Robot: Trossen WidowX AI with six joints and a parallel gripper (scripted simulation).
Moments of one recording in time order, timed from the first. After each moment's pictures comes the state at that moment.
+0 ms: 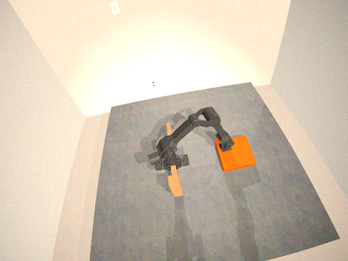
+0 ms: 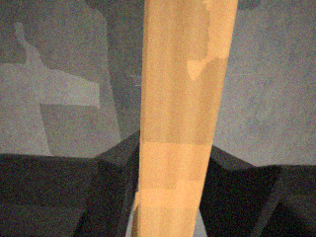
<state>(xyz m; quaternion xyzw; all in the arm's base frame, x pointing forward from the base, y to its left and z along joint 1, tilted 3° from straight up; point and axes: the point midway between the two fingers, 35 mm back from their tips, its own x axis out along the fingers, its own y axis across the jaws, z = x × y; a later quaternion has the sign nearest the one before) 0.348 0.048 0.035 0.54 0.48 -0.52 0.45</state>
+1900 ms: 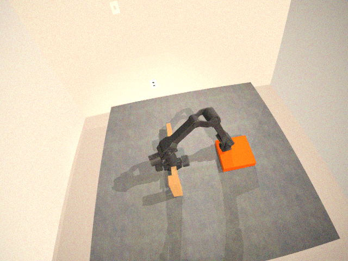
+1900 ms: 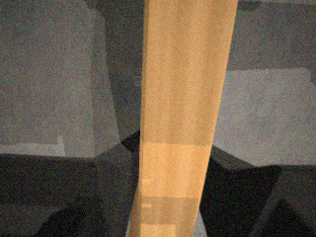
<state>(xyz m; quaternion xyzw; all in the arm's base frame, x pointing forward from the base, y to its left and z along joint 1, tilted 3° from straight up) 0.347 0.053 0.034 0.54 0.49 -0.52 0.45</state>
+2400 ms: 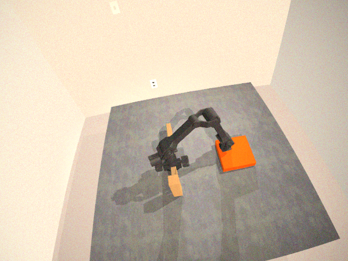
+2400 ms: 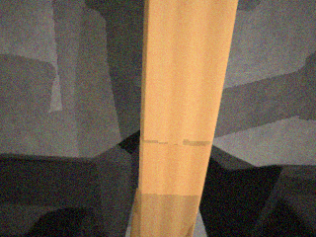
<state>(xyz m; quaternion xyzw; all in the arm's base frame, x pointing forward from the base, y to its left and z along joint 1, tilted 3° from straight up) 0.349 0.055 0.035 0.54 0.48 -0.52 0.45</state>
